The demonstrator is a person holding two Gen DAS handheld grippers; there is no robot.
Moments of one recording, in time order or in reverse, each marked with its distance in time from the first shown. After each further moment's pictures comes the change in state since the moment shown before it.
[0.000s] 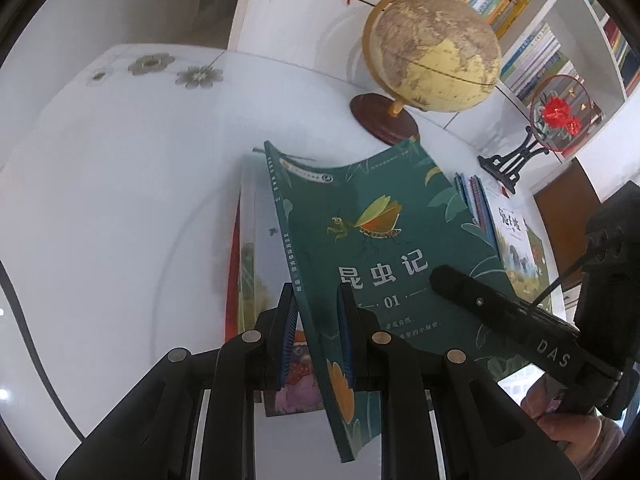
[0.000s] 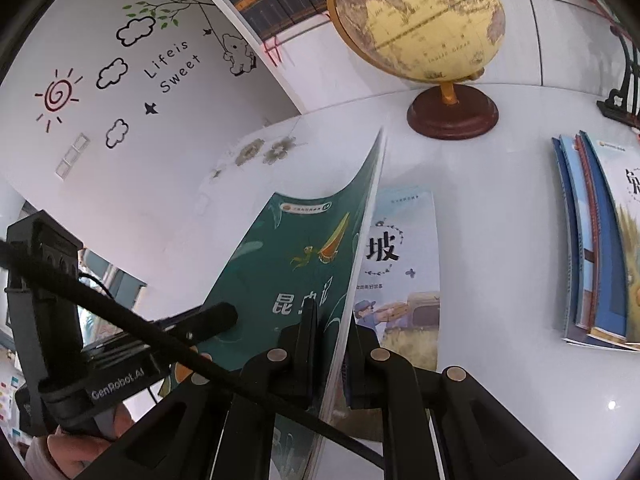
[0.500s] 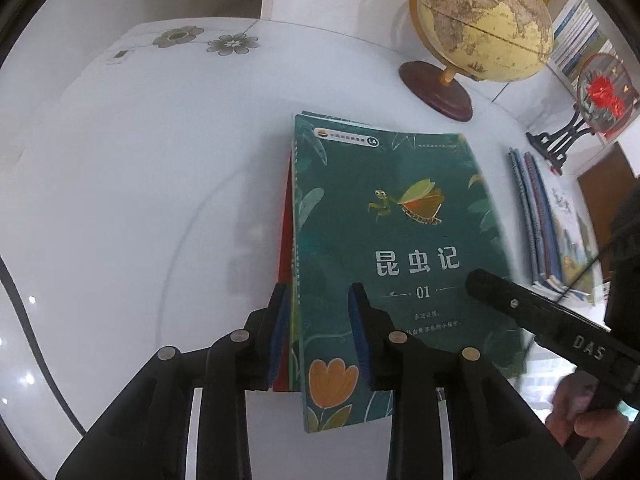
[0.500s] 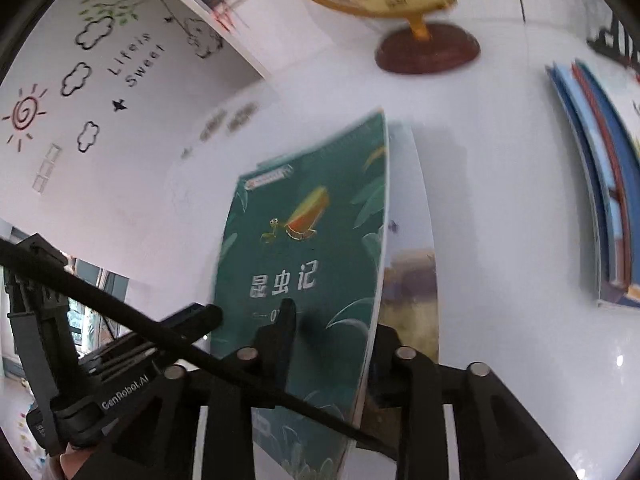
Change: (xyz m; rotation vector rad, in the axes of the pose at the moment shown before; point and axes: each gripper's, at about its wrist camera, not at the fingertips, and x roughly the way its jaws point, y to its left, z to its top) left arm 0.026 0.019 -0.002 -0.002 0.091 0.131; right arm 0.040 -0.025 -0.008 0.125 0.125 -0.022
